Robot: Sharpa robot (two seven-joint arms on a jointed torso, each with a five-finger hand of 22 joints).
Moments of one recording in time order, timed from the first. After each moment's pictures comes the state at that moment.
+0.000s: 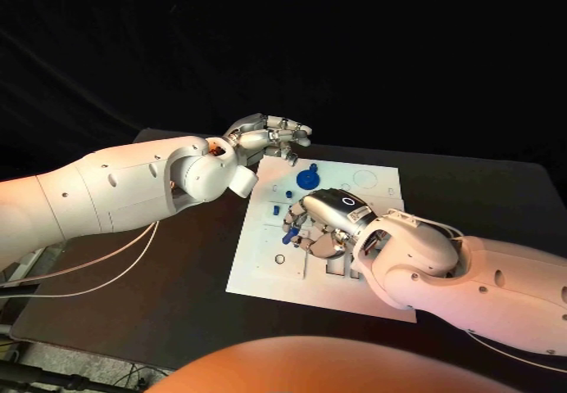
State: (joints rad) left arm 1.20 -0.79 -0.01 1.41 -0.11 -0.04 0.25; left_hand 1.30 -0.19 0.49 0.02 0.30 0.85 0.17 0.30 0.31 1.14 0.10 0.20 0.16 1.11 0.03 1.09 0.51 0.16 1.10 0.13 0.44 1.24; right arm 1.13 -0.66 -0.14 1.80 -1.62 -0.38 -0.24; right_hand 1.38 -0.19 0.65 0.03 0.07 1.08 0.12 0.25 0.41 1.24 0.08 0.11 0.16 1.47 -0.02 1.45 1.23 0.09 1.42 0.09 1.13 1.31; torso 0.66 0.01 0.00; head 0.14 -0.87
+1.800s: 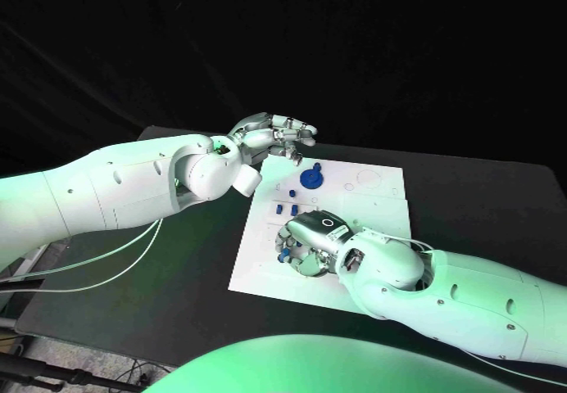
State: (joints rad) left arm 1.20 -0.80 -0.01 1.41 -0.11 -0.03 0.25; left_hand 1.30 -0.19 0.49 0.02 0.30 0.85 0.17 0.30 0.31 1.14 0.10 0.20 0.16 1.11 0.03 1.09 0.51 0.16 1.10 0.13 0.44 1.24; right arm 1.04 -0.55 -0.16 1.67 -1.72 -0.32 -0.23; right_hand 1.33 -0.21 0.67 0.01 0.09 1.04 0.13 0.25 0.43 1.24 0.08 0.08 0.17 1.47 -0.02 1.45 1.22 0.09 1.41 0.08 1.11 1.31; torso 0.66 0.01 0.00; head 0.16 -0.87
